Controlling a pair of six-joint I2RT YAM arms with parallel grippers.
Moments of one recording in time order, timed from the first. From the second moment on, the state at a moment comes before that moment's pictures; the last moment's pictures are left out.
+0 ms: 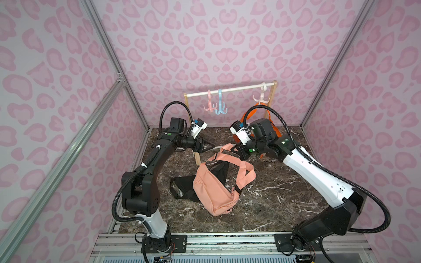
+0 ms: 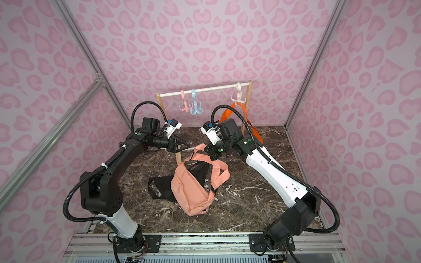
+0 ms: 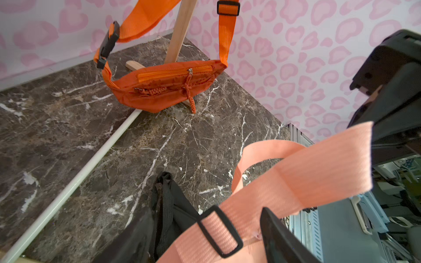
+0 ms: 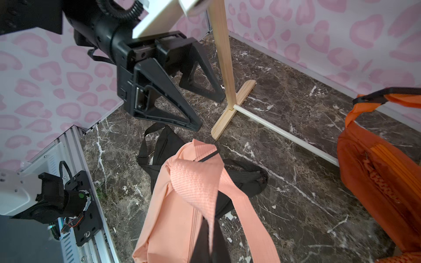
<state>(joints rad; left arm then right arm) -0.17 1.75 1.50 -0.66 1.02 0.27 0.63 1.55 1.62 -0.81 -0.33 0.00</state>
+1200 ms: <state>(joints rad) -0.20 2.08 1.84 -1.68 1.38 1.17 0.52 1.54 1.52 -0.48 -0.65 -0.09</state>
